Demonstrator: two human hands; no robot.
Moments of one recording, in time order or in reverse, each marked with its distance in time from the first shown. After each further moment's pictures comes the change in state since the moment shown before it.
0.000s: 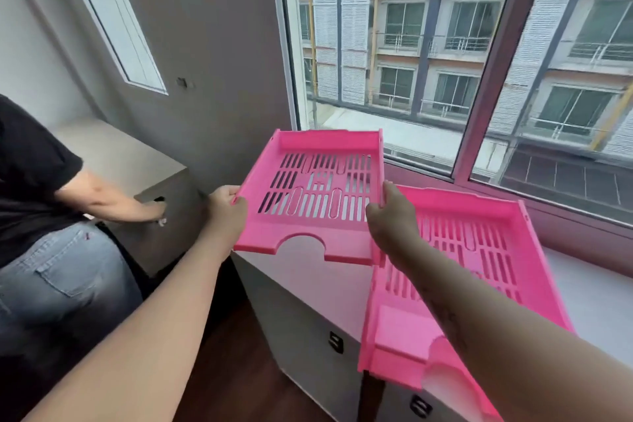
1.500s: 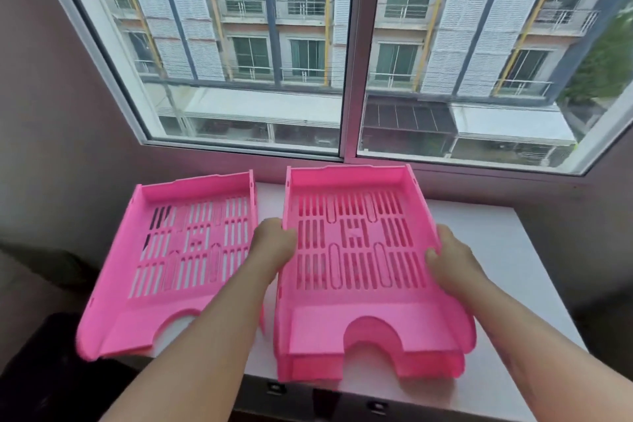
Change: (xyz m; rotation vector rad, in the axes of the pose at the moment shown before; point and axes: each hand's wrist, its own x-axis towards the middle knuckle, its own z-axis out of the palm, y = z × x) left_hand -0.029 0.047 0.213 0.179 -0.762 0.027; right_hand -0.022 0.144 -0.129 -0.399 0.201 0.534
